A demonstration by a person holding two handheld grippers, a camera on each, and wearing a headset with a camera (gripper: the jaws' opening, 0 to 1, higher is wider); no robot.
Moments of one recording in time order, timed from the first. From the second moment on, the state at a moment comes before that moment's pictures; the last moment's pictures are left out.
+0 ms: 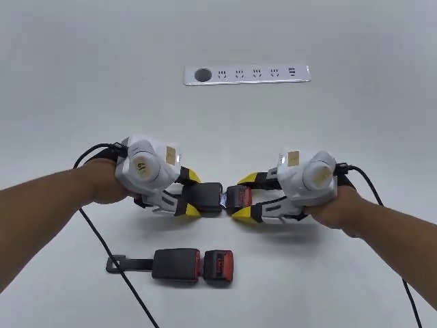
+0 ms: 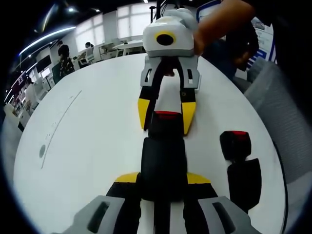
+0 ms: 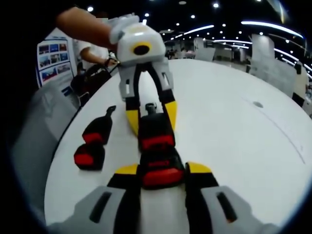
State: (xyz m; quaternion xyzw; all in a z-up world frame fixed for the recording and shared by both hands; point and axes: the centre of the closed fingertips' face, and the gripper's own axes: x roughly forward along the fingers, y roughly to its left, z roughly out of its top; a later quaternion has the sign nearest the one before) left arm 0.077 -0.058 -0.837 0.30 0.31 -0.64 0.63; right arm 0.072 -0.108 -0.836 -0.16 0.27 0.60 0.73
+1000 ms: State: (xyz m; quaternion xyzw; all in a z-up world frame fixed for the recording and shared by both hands) left arm 0.072 -0.061 -0.832 0.31 0.31 -0.64 0.63; right arm 0.073 -0.108 -0.837 -0.20 0.27 0.60 0.72
